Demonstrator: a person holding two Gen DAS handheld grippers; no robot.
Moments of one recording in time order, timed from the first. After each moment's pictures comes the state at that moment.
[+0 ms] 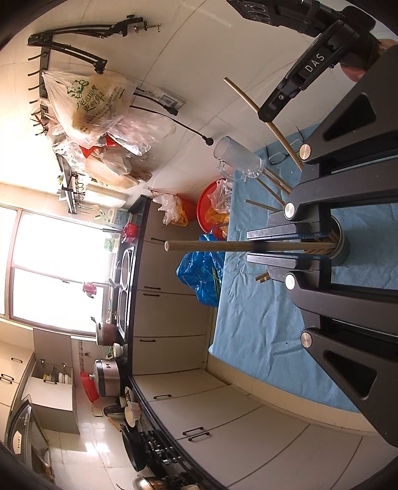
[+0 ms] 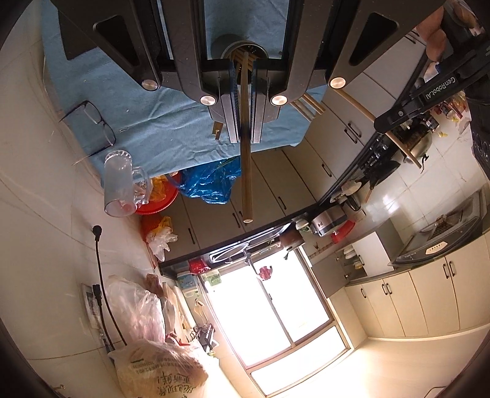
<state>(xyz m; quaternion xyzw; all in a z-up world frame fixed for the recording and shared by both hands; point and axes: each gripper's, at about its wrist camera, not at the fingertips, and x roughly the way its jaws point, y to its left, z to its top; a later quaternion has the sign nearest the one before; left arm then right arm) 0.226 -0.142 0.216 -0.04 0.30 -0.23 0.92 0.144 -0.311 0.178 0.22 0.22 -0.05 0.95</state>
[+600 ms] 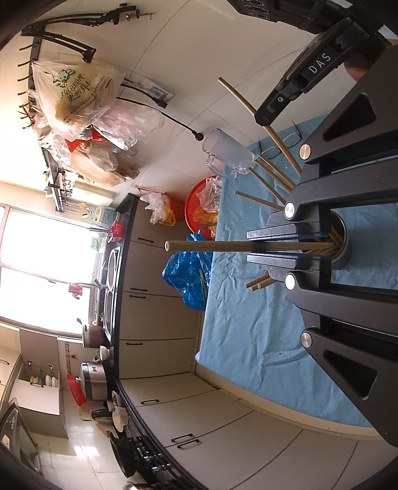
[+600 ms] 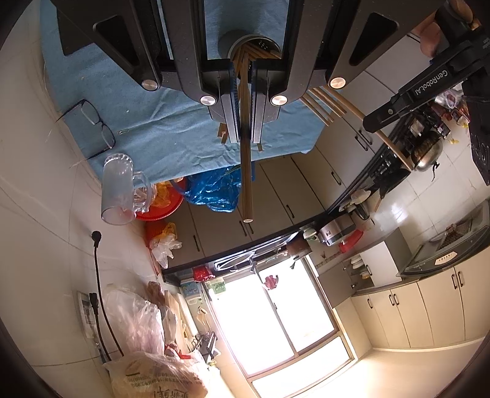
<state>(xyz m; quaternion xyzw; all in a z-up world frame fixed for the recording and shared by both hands) 0.254 -0.159 0.183 -0.04 0.33 -0.23 0.91 0.172 -0.312 0.155 0.20 0.24 -0.06 0.95</state>
